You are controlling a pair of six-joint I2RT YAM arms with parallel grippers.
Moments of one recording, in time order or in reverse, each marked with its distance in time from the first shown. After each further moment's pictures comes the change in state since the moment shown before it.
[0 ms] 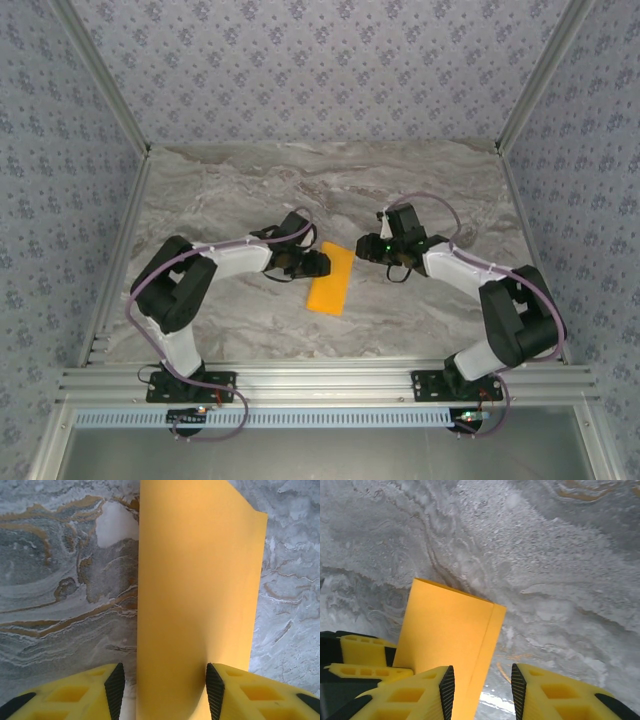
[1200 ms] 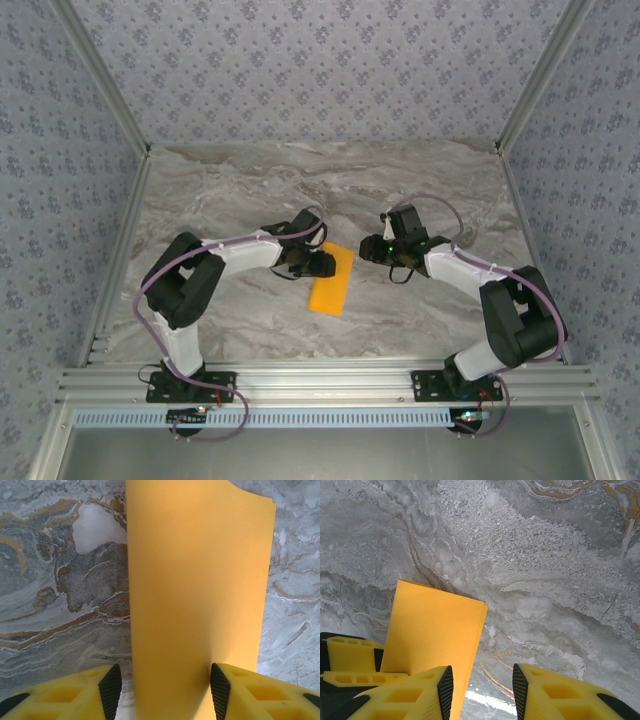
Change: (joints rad) left arm -0.039 0.063 0.112 -0.128 -0.060 0.039; right arm -0.011 0.000 -0.008 -0.011 0.018 -0.004
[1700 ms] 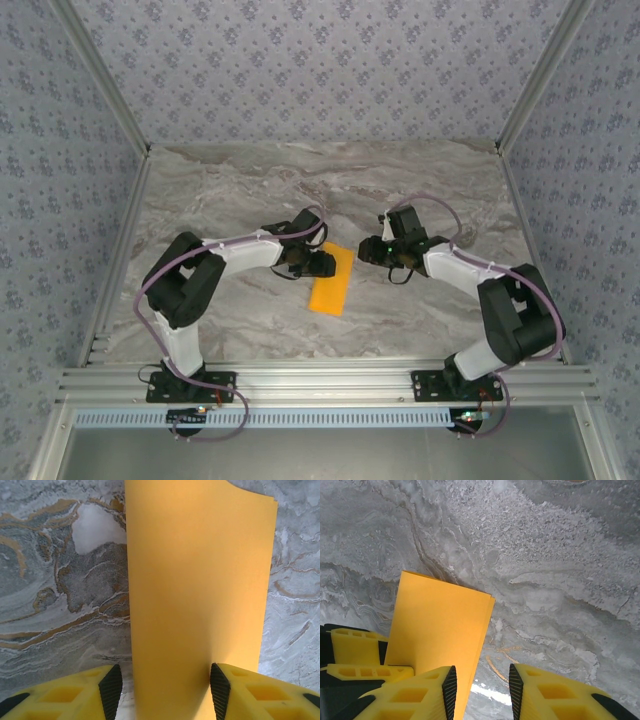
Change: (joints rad) left arm 0.000 0.003 0.005 -0.006 0.000 0.008; right arm 0.001 0.019 0.000 0.002 -0.042 0.001
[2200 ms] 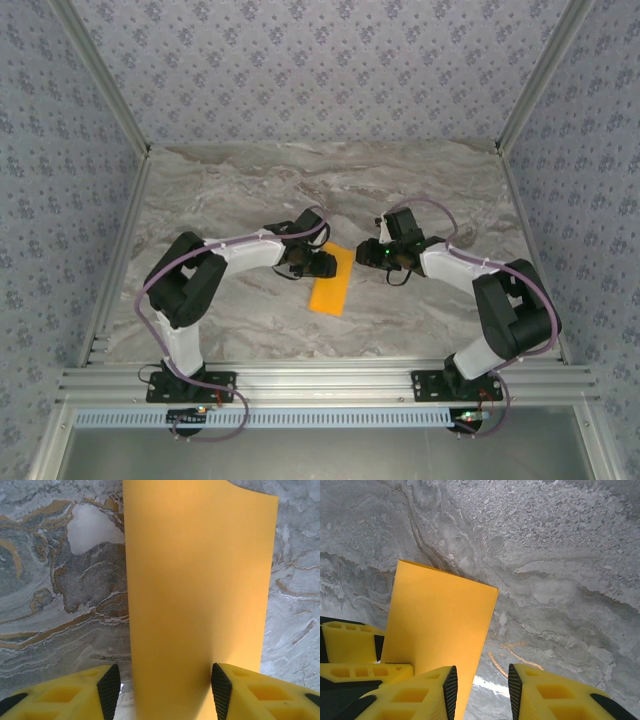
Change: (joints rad) left arm -0.012 0.009 0.021 -0.026 -0.023 0.011; right arm 0.013 0.029 0.000 0.009 -0.019 0.000
